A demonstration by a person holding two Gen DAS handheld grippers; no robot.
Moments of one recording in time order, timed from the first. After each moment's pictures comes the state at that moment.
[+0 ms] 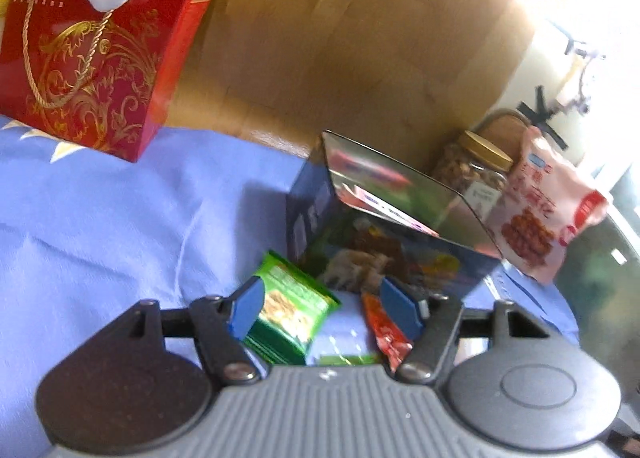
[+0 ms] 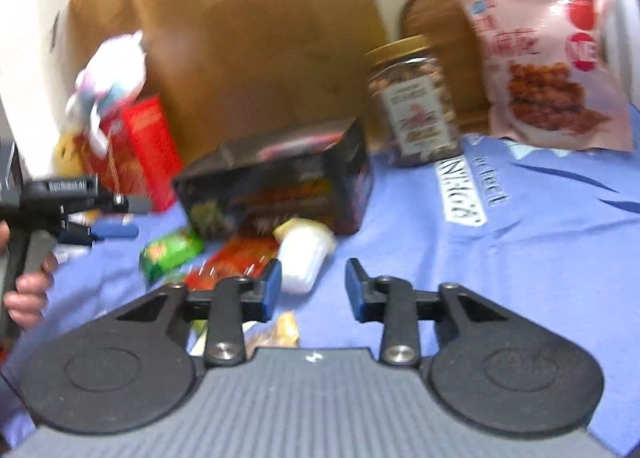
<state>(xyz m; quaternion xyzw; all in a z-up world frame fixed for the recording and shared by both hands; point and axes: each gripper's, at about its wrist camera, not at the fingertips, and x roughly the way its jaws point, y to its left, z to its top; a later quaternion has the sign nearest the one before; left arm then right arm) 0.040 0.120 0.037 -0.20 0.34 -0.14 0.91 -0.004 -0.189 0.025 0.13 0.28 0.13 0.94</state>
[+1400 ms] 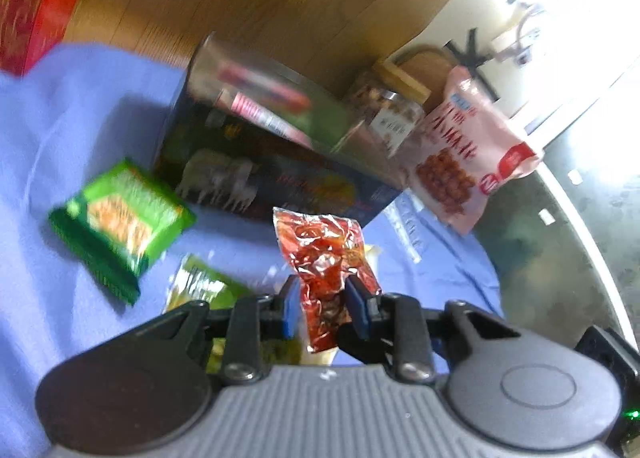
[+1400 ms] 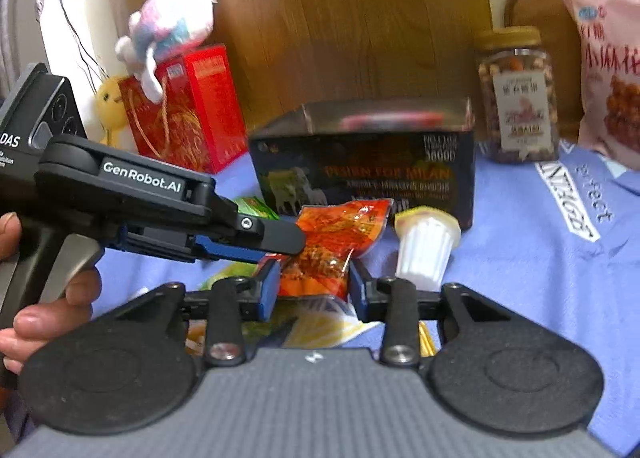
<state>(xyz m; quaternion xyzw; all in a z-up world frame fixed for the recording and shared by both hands) 0.041 0.059 0.030 -0.24 0.38 -0.25 0.85 0.017 -0.123 0.031 0.09 0.29 0.20 0.93</state>
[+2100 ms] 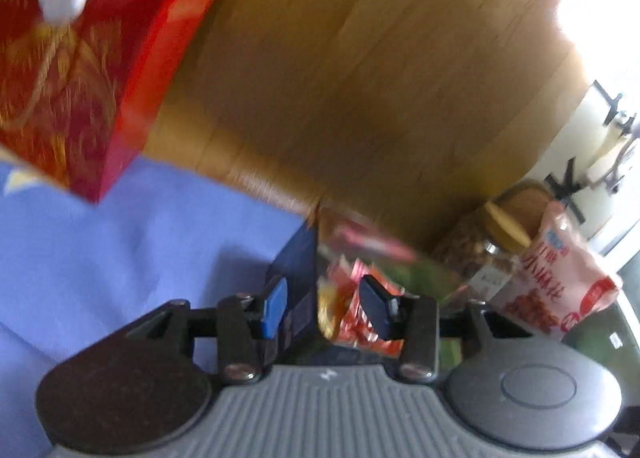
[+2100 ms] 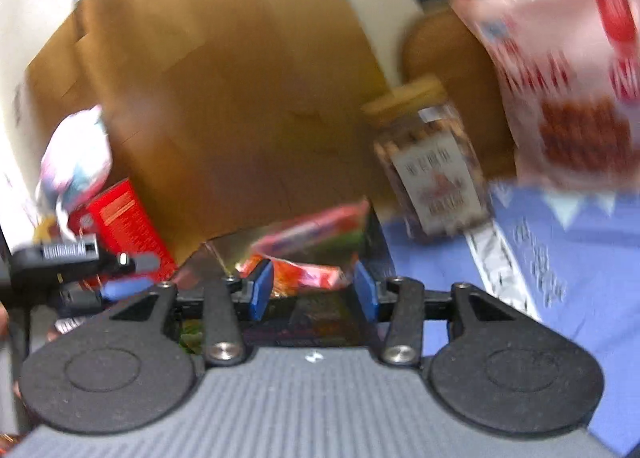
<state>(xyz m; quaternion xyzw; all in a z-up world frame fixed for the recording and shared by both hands) 0.130 0.107 0.045 -0.27 0.33 -0.10 0.90 0.088 -0.190 0.047 0.23 0.25 0.10 0.93</state>
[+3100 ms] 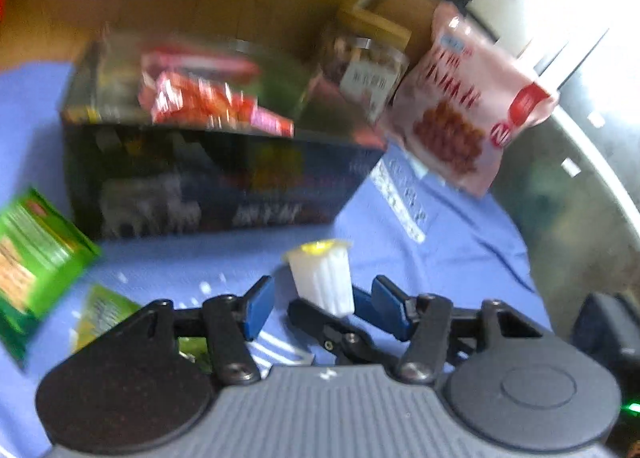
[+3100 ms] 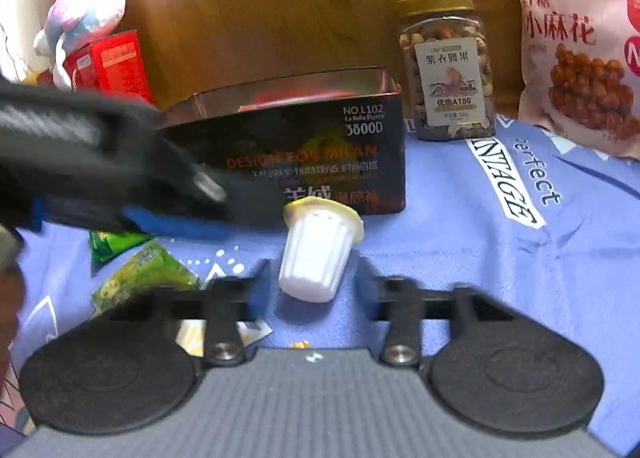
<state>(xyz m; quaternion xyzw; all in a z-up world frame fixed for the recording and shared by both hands) 0.093 -0.026 0.012 -0.16 0.43 -0.26 0.85 0.045 -0.140 0.002 0.07 0.34 0.11 0.93</state>
